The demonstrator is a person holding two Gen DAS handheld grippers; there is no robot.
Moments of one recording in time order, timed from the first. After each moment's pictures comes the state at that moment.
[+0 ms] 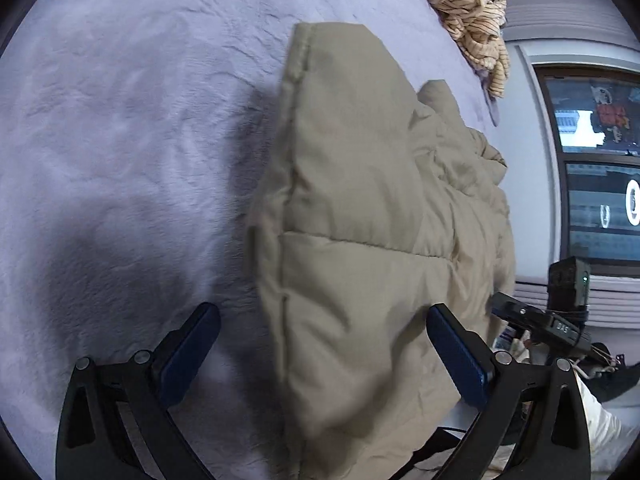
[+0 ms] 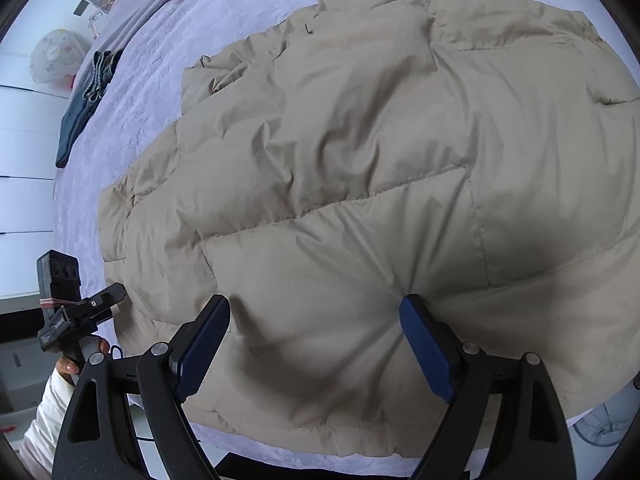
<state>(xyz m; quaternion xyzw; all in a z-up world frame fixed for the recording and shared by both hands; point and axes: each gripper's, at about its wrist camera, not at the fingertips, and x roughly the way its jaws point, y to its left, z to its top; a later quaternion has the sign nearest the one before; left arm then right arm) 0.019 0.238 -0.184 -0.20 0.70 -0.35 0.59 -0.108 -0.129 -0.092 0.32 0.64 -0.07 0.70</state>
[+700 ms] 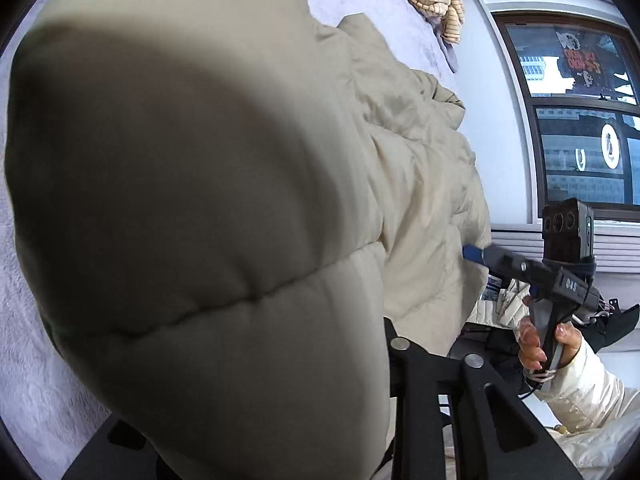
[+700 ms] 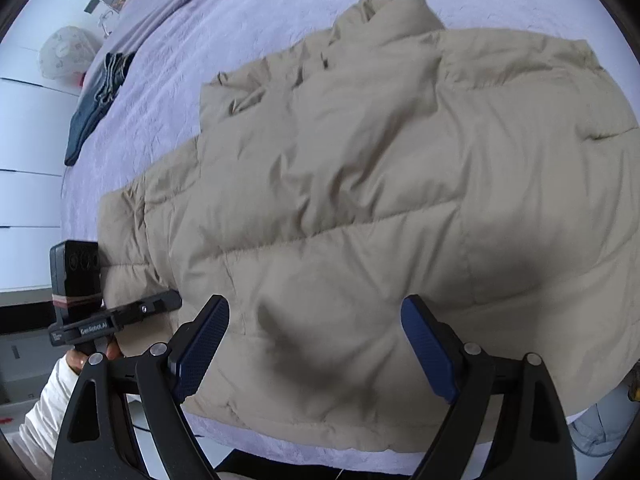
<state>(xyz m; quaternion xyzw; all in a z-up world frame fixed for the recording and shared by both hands) -0.001 0.182 -0.164 -0.16 0.70 -0.43 0.55 -0.104 -0.137 -0.068 0.31 0.62 -0.07 0.72</state>
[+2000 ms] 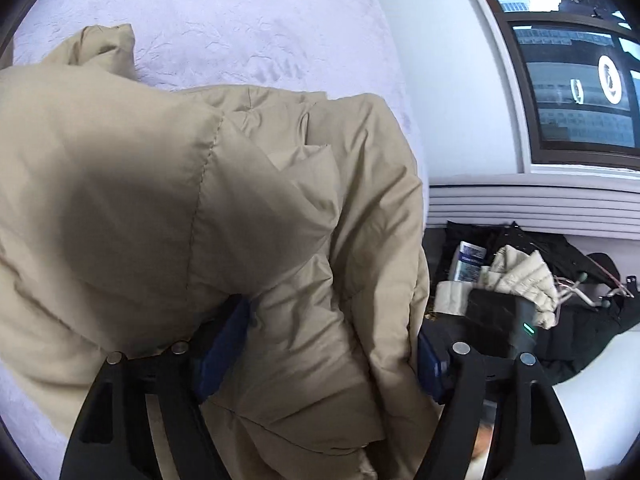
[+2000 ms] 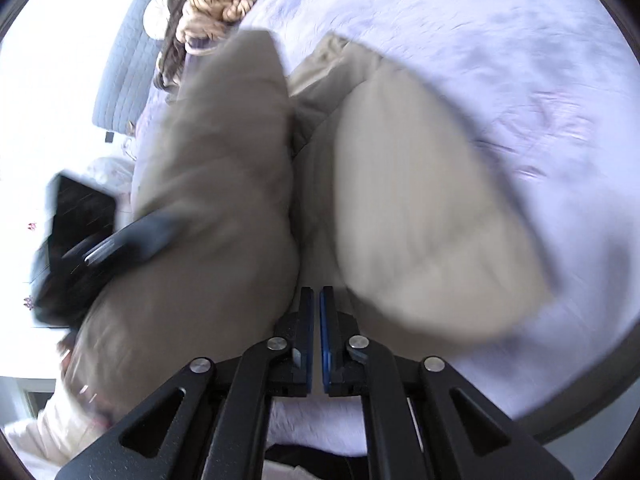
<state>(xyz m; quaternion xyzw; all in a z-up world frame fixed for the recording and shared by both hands) -0.074 -0.172 -0.060 -0.06 0.72 -0.48 0.50 -0.290 -0.314 -0.068 0.51 0.47 -0.07 0.72</state>
